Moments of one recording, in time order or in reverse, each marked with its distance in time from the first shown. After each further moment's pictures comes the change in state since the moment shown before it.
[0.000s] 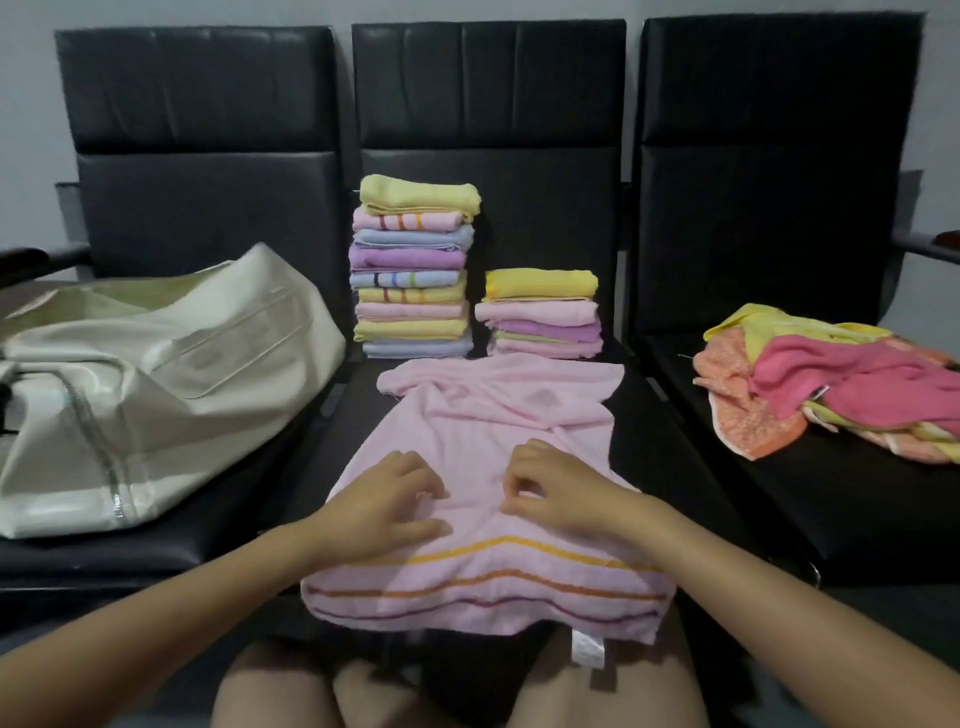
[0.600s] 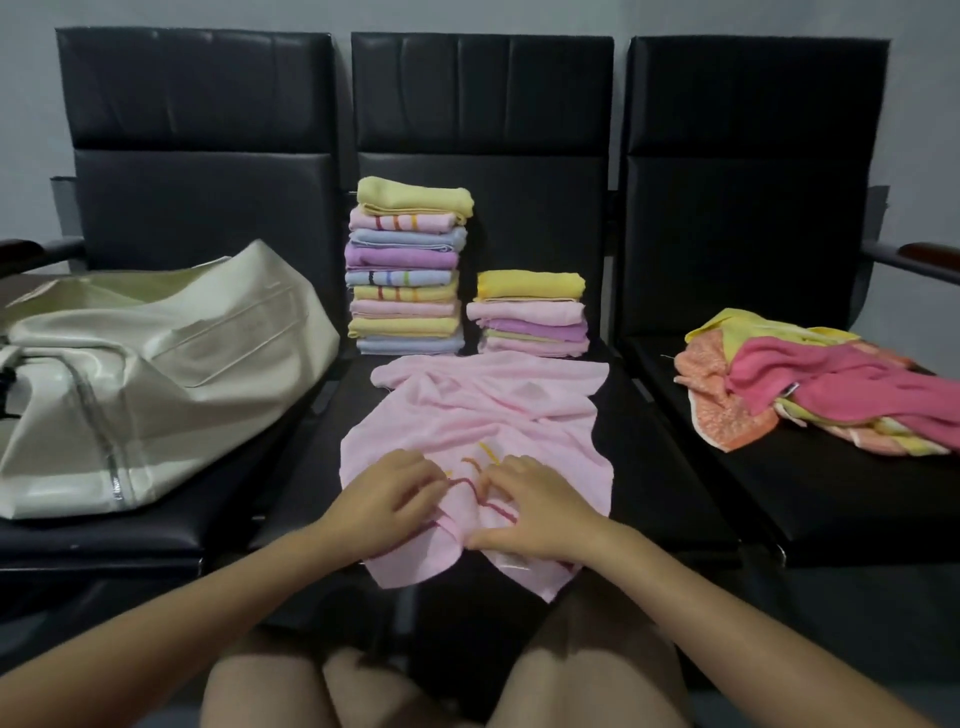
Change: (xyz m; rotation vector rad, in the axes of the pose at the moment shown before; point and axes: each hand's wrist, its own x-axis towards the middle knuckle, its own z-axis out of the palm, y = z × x) left_hand -0.002 0.022 0.014 -0.164 0.227 -0.017; right_hand -0.031 -0.048 0.014 -0.077 0.072 0.114
